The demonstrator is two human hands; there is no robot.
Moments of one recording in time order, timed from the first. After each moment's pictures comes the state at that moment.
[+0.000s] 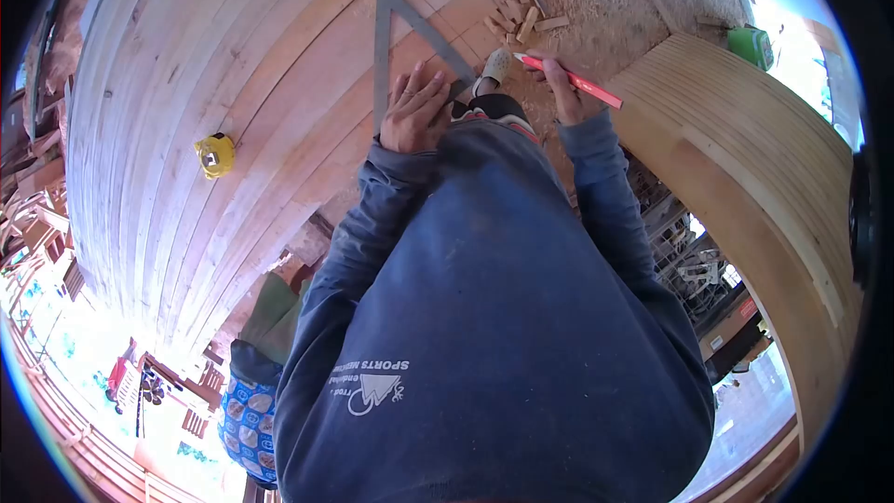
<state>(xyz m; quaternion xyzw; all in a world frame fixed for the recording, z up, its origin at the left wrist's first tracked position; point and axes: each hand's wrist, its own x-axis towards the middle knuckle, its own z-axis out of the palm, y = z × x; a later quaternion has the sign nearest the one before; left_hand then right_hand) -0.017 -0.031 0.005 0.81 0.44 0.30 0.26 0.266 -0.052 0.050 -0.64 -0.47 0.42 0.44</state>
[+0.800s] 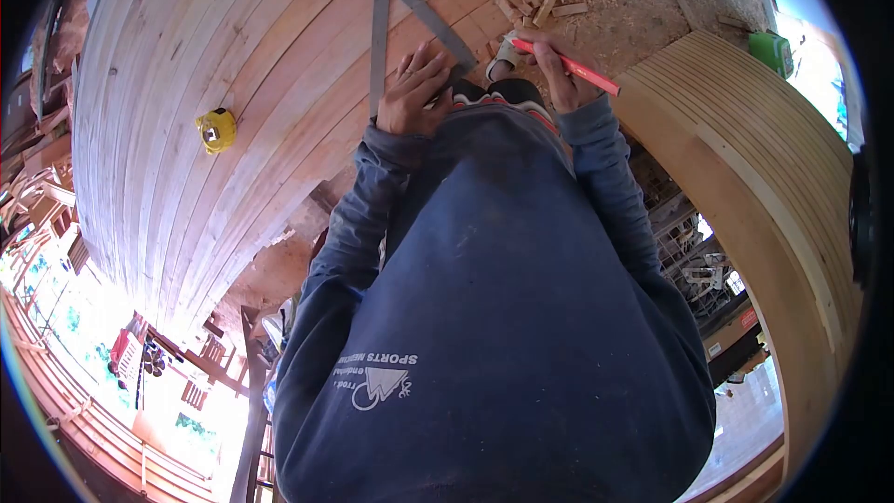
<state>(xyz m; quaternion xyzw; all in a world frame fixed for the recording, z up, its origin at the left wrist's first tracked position) -0.020 -0.029 0.004 0.79 0.42 0.31 0.30 0.253 -0.043 0.064 -0.60 -0.50 0.46 0.42</state>
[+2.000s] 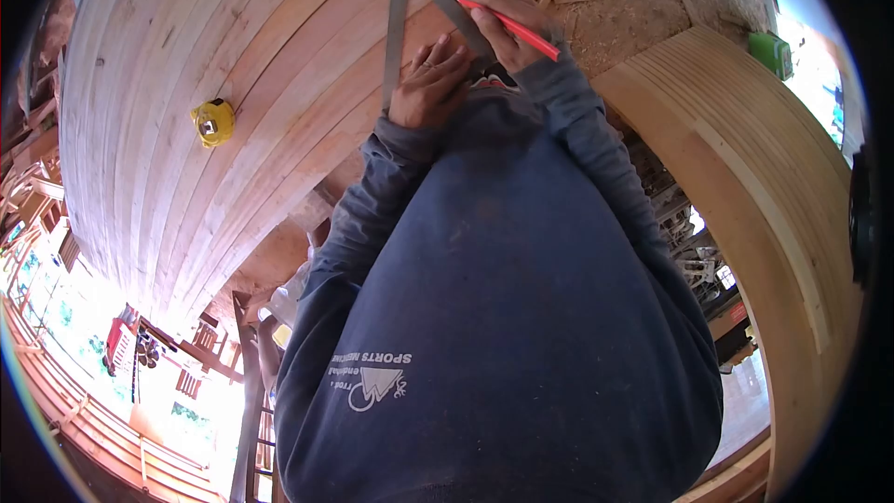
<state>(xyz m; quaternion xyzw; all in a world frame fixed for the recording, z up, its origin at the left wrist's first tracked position) -0.028 -0.025 -0.003 0.79 0.41 0.31 0.34 0.189 0.033 0.034 -0.53 -0.70 0.28 0.38</state>
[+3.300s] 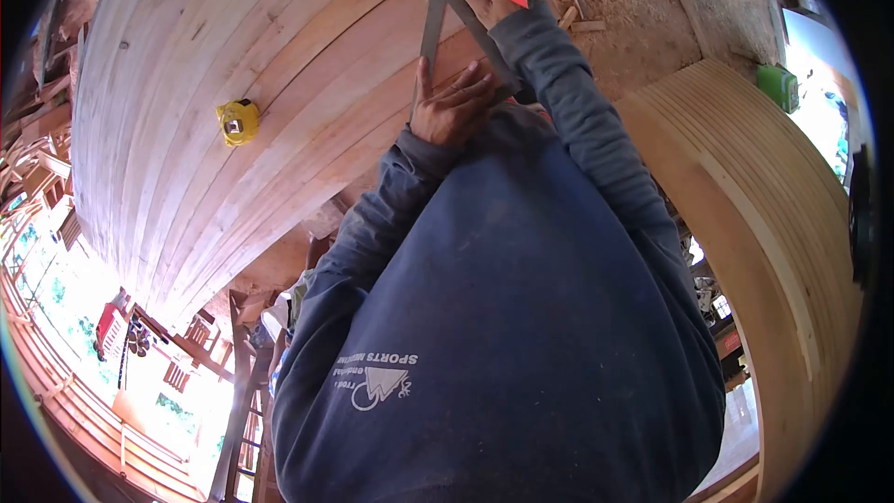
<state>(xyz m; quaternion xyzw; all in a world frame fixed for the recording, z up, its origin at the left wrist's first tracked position) -0.037 -0.020 0.001 0.84 0.41 0.22 0.26 0.145 0.125 0.017 -0.57 -0.67 0.31 0.36</state>
